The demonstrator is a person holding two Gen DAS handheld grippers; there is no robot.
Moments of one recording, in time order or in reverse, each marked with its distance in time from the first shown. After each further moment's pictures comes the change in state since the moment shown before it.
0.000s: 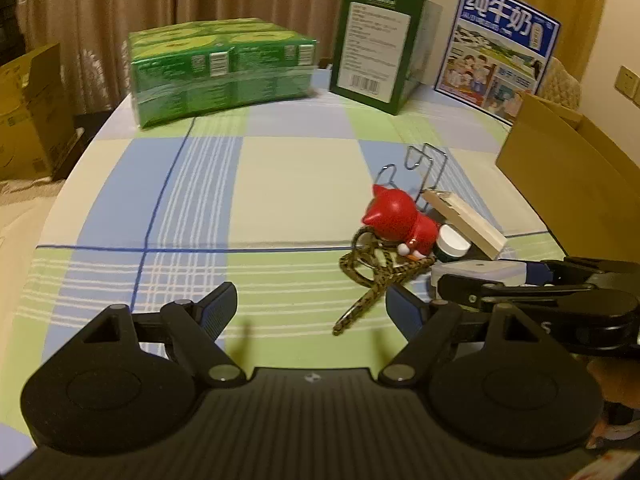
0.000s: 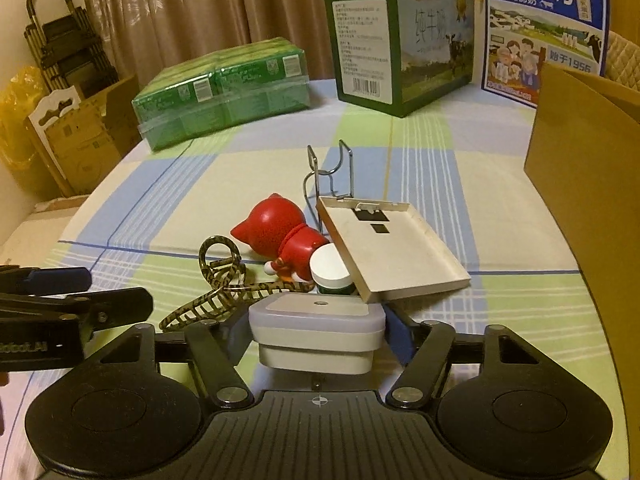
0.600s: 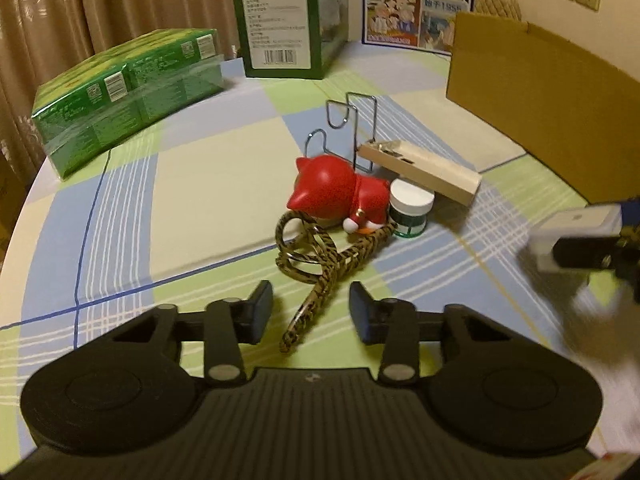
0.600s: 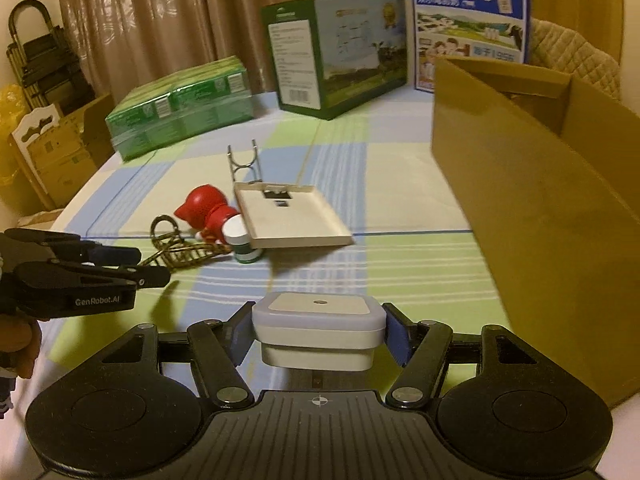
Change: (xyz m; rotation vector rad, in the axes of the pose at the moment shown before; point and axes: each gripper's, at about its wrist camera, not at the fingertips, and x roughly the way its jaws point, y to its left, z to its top) left arm 0.047 -0.045 -0.008 0.297 0.037 -0.039; right arm -0.068 -0.056 -0.033 0.047 -0.036 -0.073
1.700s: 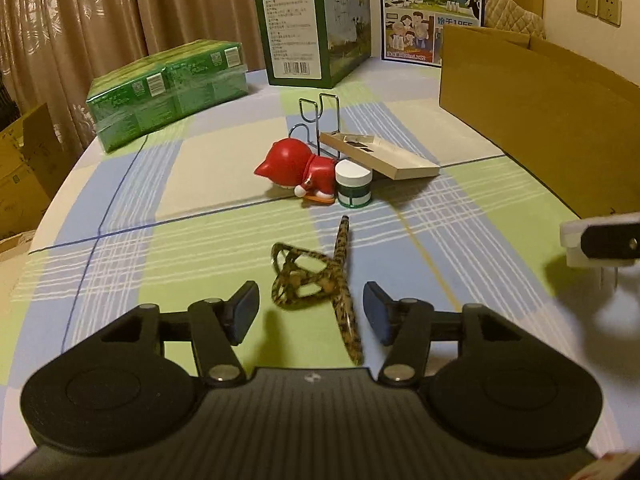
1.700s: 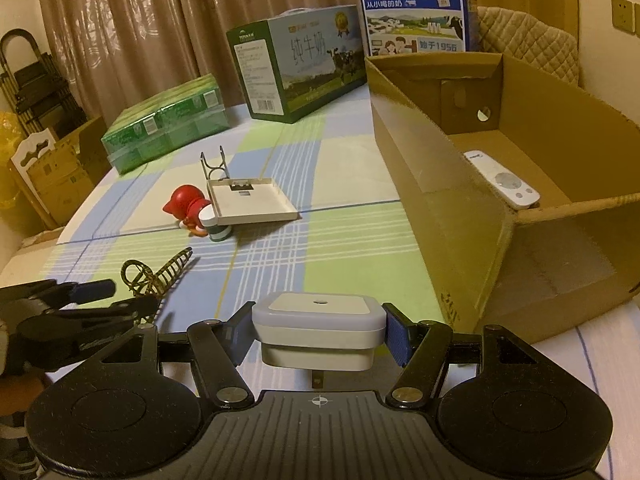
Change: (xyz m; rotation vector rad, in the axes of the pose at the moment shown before) left arm -0.046 -0.077 -0.034 -0.107 -0.057 0.151; right arm -0.065 -0.043 -0.030 0.080 -0.010 0.006
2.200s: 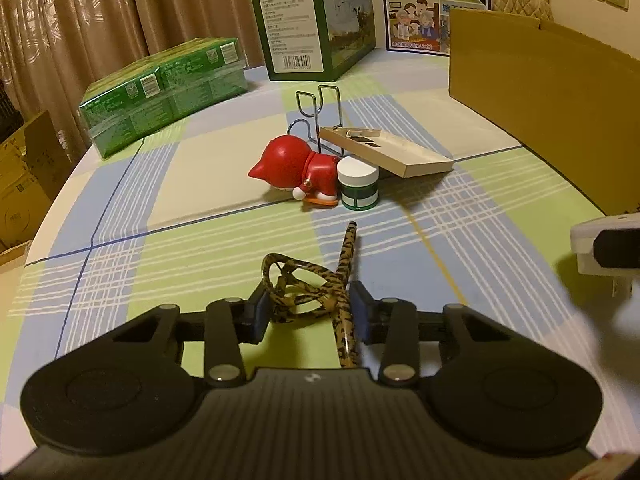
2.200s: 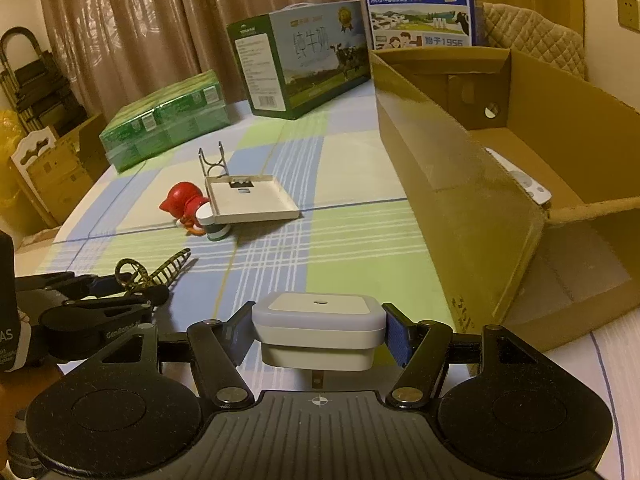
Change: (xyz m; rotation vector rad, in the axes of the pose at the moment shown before) left arm 0.021 -0.008 0.004 0.027 0.015 0.043; right arm 0.014 0.001 0.001 -0.012 0.002 0.006
